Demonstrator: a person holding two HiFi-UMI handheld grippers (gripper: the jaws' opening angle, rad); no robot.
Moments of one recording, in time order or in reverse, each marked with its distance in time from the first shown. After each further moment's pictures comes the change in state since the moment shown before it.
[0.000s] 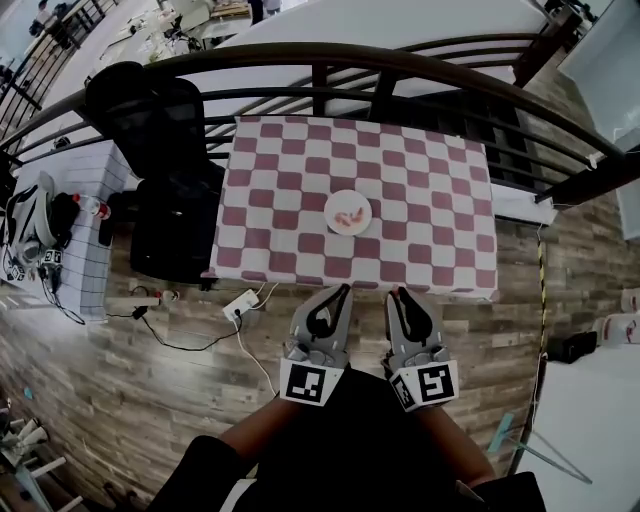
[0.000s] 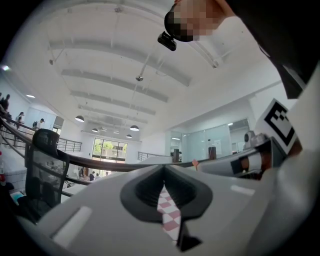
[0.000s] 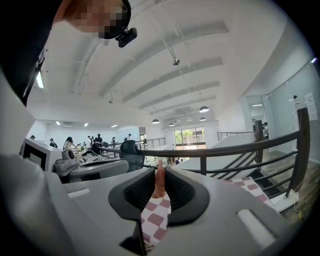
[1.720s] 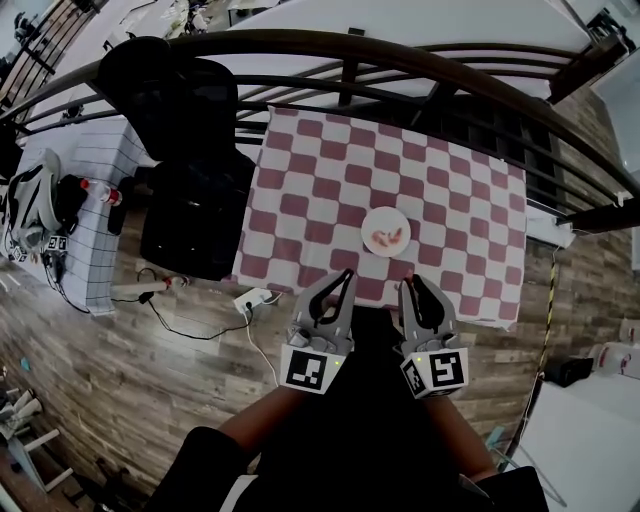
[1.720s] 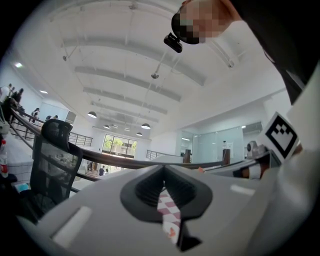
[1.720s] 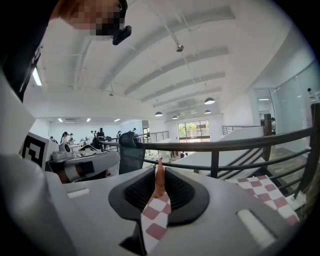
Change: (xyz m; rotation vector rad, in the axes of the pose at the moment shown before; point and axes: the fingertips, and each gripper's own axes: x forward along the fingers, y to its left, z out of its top) left arm 0.044 0.143 -0.017 -0.091 -0.003 0.103; right arm 0.144 0.015 -0.012 -0.012 0.077 0.040
